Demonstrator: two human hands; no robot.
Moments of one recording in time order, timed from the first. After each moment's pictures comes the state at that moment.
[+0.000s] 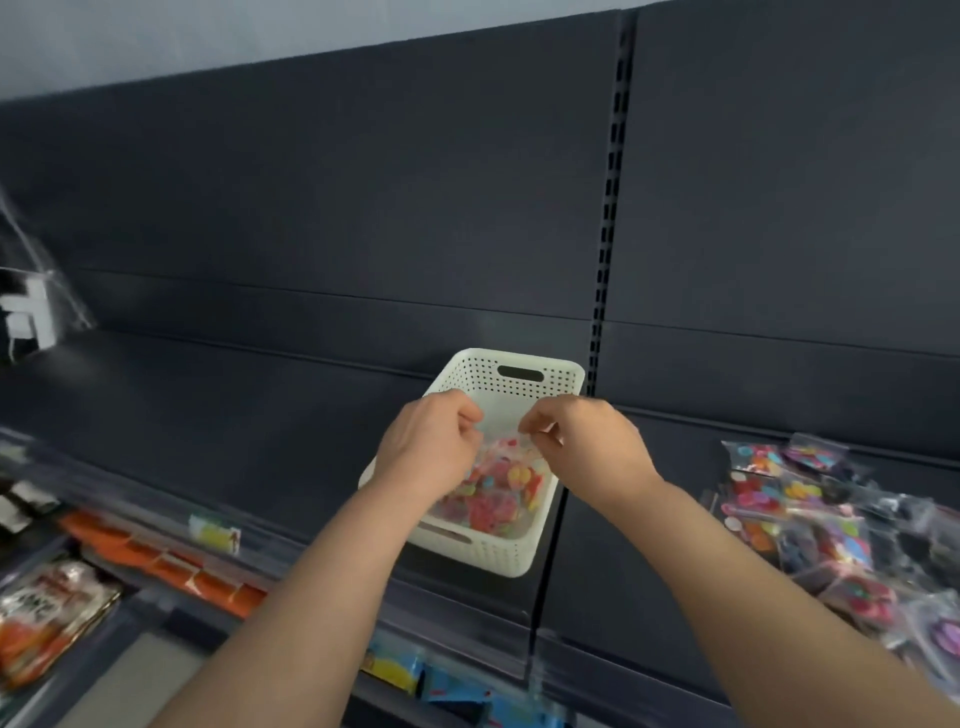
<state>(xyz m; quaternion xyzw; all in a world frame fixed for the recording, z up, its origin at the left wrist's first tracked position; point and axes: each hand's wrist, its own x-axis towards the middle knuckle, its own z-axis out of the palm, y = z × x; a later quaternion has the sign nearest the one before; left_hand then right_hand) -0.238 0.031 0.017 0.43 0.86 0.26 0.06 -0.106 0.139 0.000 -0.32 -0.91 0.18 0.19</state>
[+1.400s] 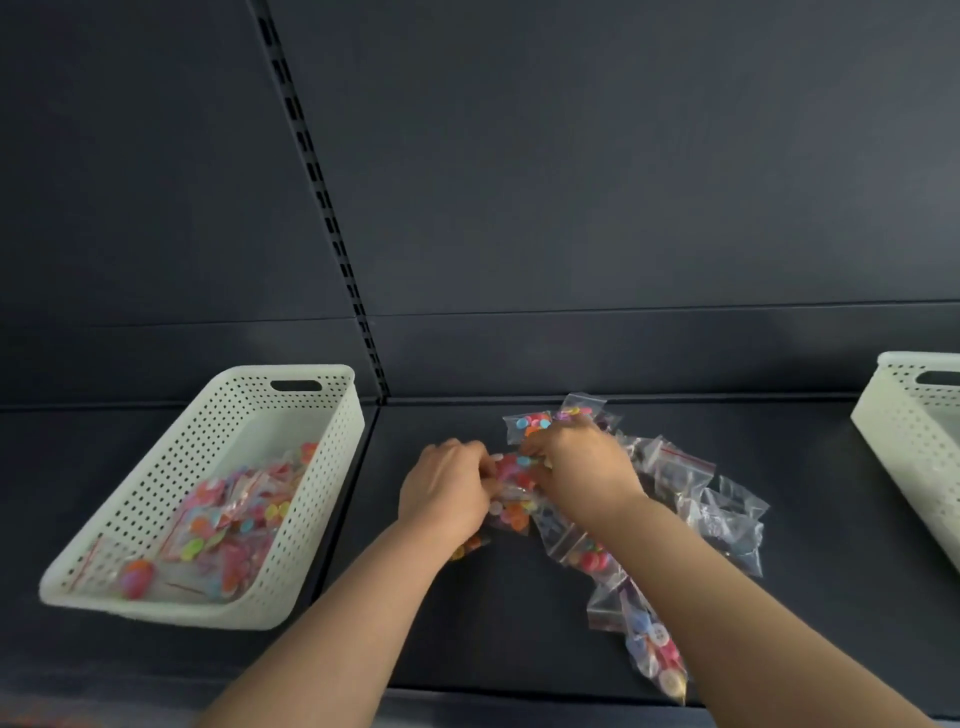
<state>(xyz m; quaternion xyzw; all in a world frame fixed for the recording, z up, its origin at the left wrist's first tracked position) -0.062 0.177 -0.057 0.57 0.80 0.12 0.10 0.077 0.239 -0.051 -0.46 -0.88 0.11 0.10</state>
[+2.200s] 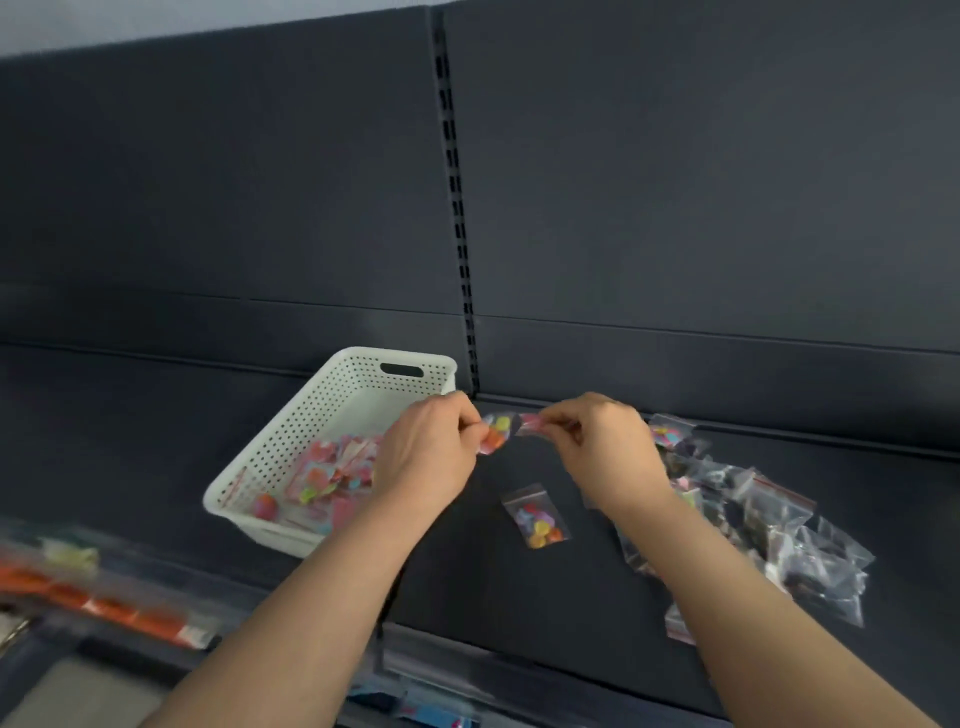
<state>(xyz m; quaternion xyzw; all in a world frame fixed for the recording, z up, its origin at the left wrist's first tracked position) -0.120 0.115 0.004 0.47 0.85 0.25 0.00 0.026 0.211 -0.015 -0.38 -0.86 0.19 0.29</state>
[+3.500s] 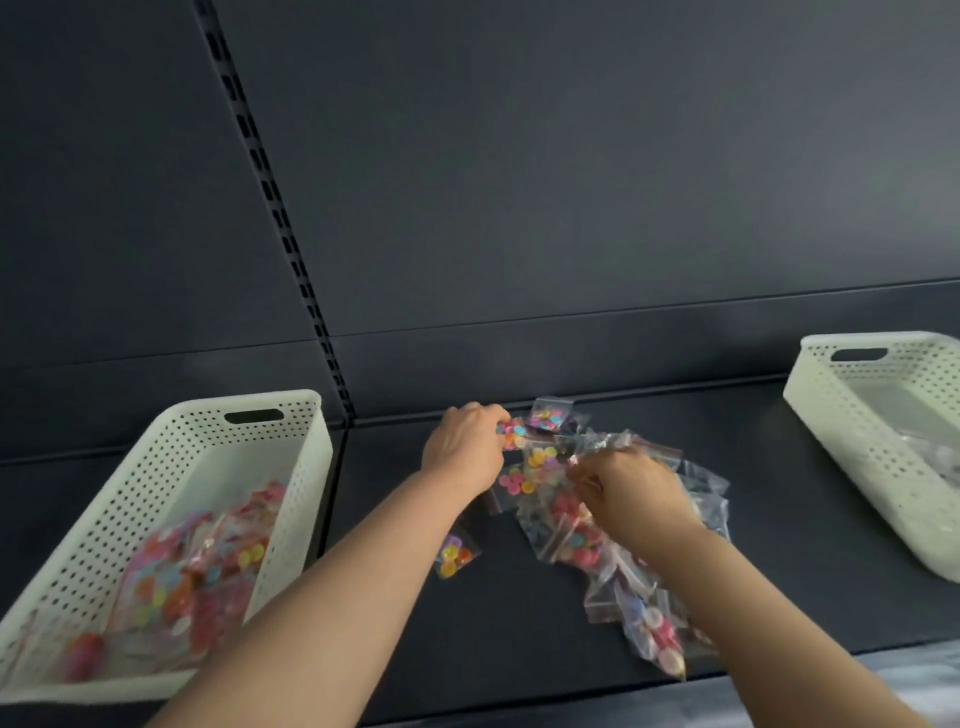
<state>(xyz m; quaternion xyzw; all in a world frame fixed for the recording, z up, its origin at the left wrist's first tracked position) -0.061 0.234 -0.047 0.66 0.74 0.12 0.11 0.124 0.219 -0.050 -0.56 -0.82 0.08 0.08</state>
